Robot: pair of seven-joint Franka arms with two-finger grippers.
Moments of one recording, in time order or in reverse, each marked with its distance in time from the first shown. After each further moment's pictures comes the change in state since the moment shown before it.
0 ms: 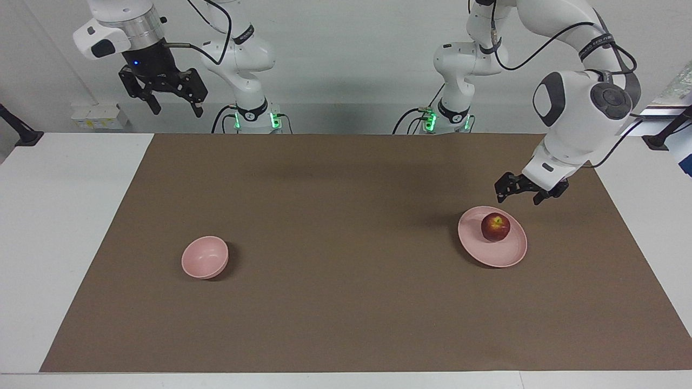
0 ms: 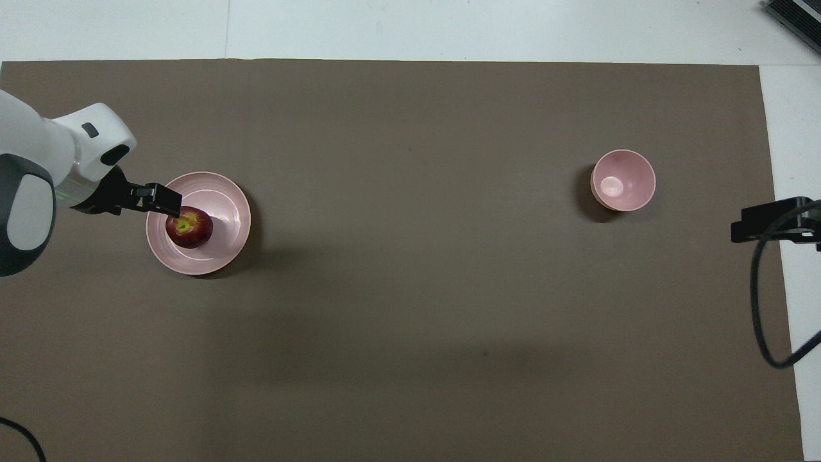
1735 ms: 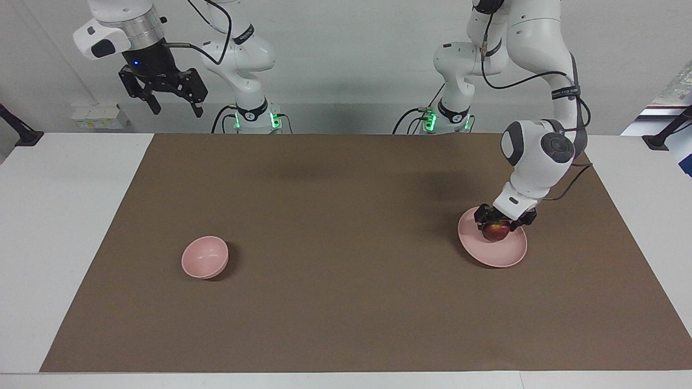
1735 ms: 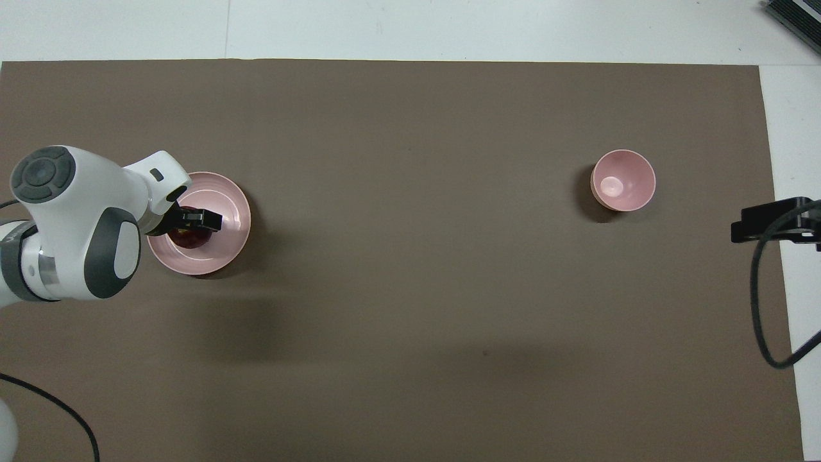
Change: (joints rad) left arm -0.018 0.087 0.005 -0.238 0.000 0.387 -0.002; right arm 0.000 0.000 0.000 0.000 0.000 0.000 0.000
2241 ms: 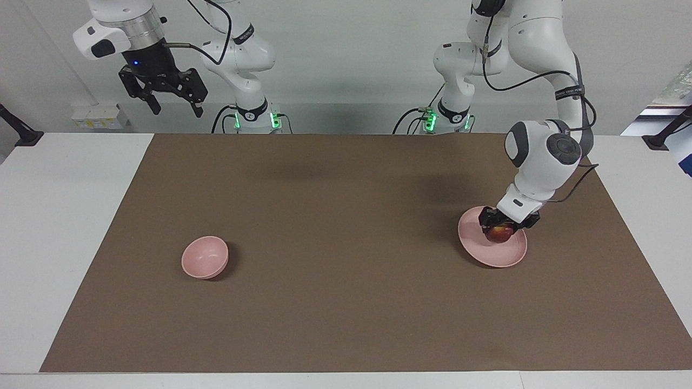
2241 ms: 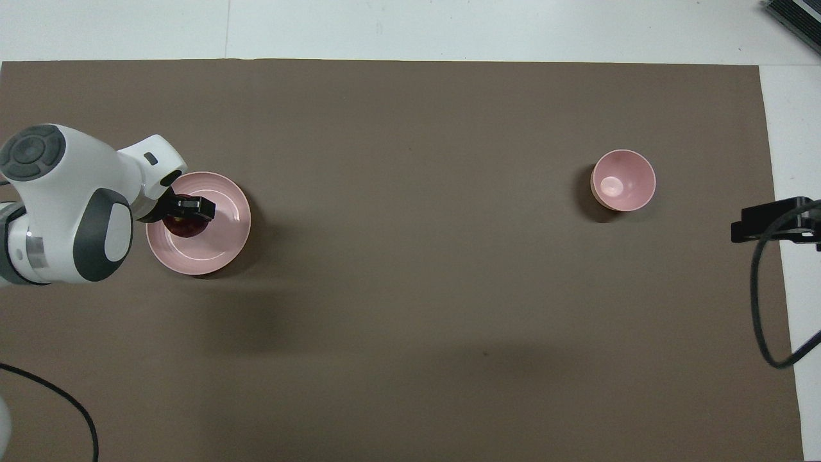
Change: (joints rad) left arm 0.001 0.028 0.004 0.125 0.000 -0.109 0.000; right arm 0.000 0.000 0.000 0.000 0.000 0.000 0.000
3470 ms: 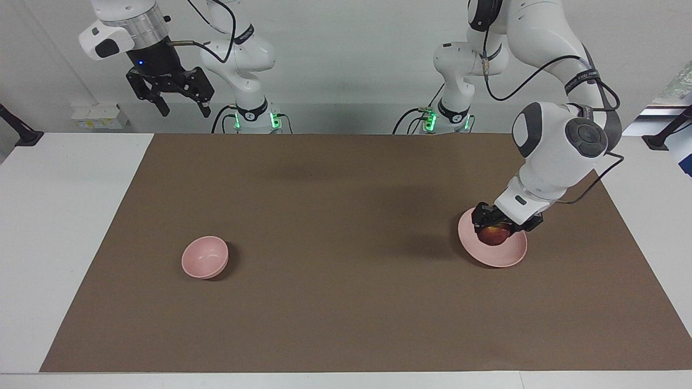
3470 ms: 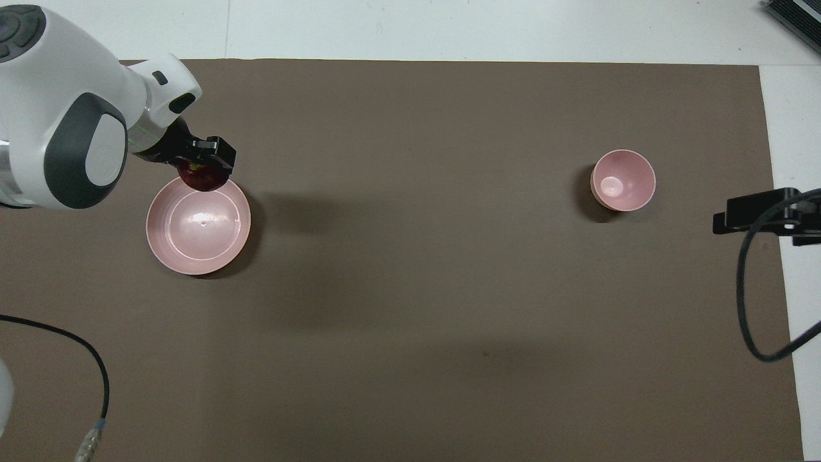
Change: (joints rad) left arm -0.031 0.128 -0.063 0.447 -0.047 -0.334 -0.059; right arm 0.005 0.000 0.005 -0.006 0.097 0.043 0.068
